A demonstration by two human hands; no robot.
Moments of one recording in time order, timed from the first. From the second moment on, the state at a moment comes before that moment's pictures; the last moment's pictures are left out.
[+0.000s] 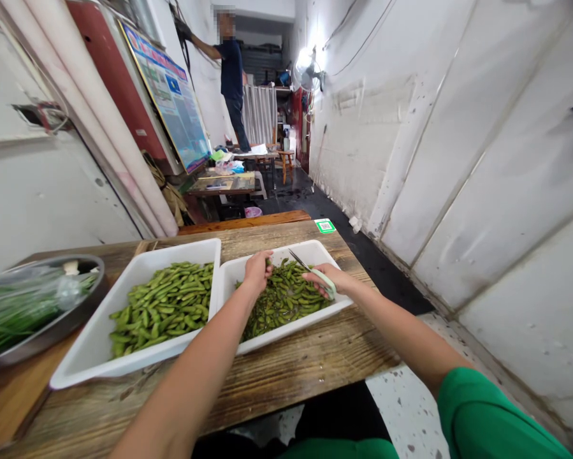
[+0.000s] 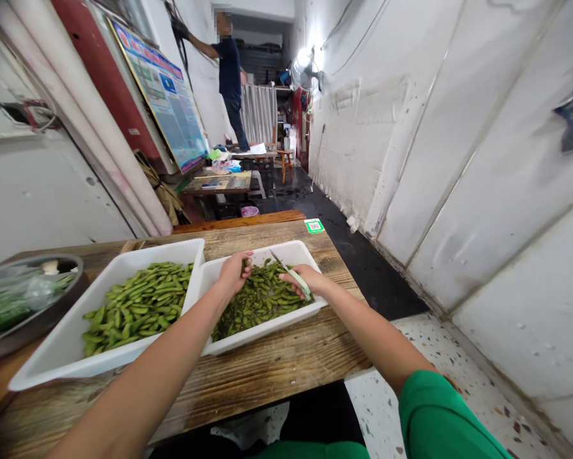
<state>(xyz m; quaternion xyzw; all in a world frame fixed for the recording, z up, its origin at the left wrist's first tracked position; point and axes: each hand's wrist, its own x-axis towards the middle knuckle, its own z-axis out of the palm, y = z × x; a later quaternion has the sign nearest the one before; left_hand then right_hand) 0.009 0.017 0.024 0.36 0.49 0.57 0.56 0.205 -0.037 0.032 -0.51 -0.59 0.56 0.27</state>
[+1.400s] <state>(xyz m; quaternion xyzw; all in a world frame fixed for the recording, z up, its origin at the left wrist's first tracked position) 0.024 0.005 0.005 0.47 0.49 0.46 0.57 0.204 -0.037 0.034 -0.47 -0.61 0.60 0.22</state>
